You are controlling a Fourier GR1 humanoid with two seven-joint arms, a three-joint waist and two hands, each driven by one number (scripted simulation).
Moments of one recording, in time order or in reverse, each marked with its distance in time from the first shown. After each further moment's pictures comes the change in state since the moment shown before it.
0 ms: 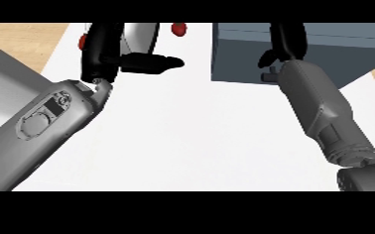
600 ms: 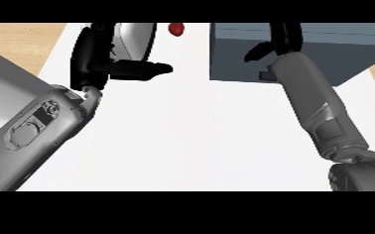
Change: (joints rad) left arm 0.082 0.029 0.032 -0.046 -0.008 -0.012 -0.026; right arm -0.038 0.037 -0.200 -0.027 -0.247 0.121 -0.257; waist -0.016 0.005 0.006
